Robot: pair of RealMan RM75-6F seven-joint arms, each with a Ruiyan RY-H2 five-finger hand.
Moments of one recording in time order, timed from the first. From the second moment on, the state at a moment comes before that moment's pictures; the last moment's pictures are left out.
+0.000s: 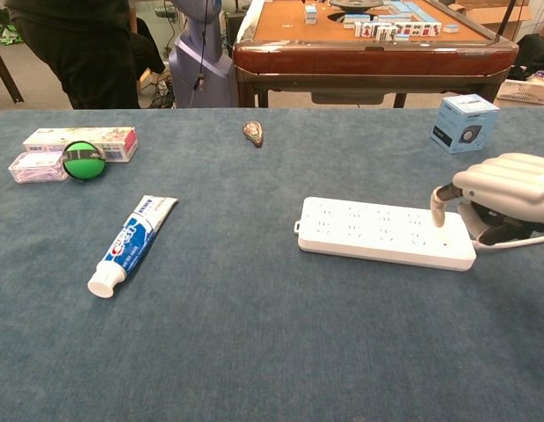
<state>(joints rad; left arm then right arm) -0.10 -1.13 -0.05 -1.57 1.45 1.45 0.04 0.57 -1.40 0.03 -1.59 -1.17 1.02 -0.60</state>
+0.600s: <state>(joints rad) -0.11 -1.15 -0.05 -1.56 1.46 1.46 0.09 0.29 -1.21 -0.02 -1.68 -1.39 1.49 -0.39</state>
